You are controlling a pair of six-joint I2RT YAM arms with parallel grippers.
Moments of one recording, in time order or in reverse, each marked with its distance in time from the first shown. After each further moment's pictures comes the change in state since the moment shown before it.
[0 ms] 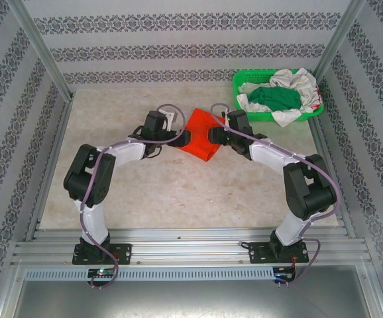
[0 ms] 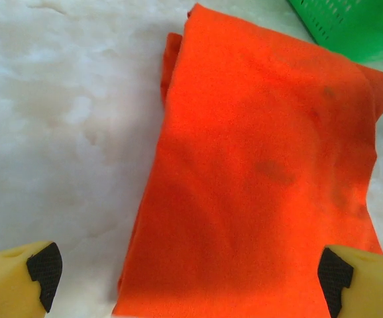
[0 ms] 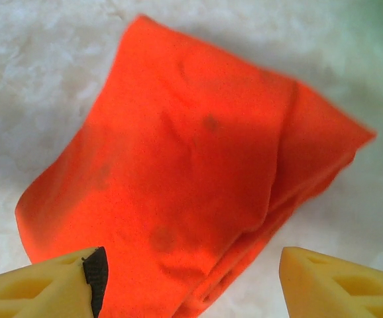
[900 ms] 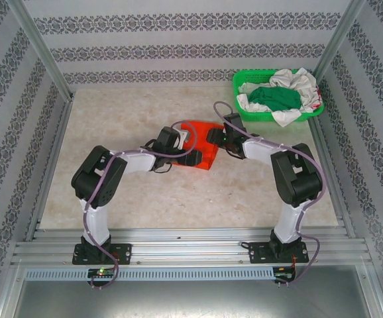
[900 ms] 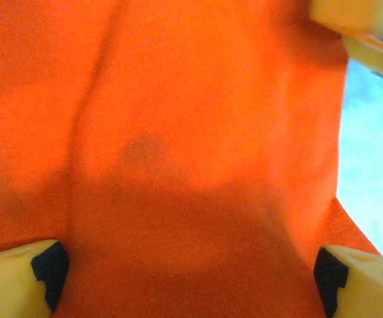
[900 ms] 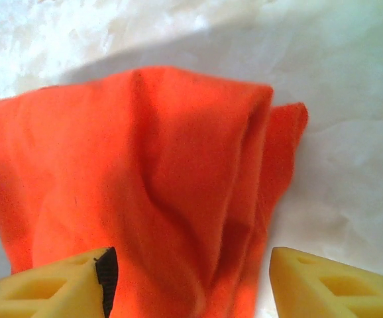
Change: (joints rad) left arm -0.128 -0.017 -0.171 0.051 0.092 -0.125; right arm -0.008 0.175 0.079 0.014 -0.038 0.277
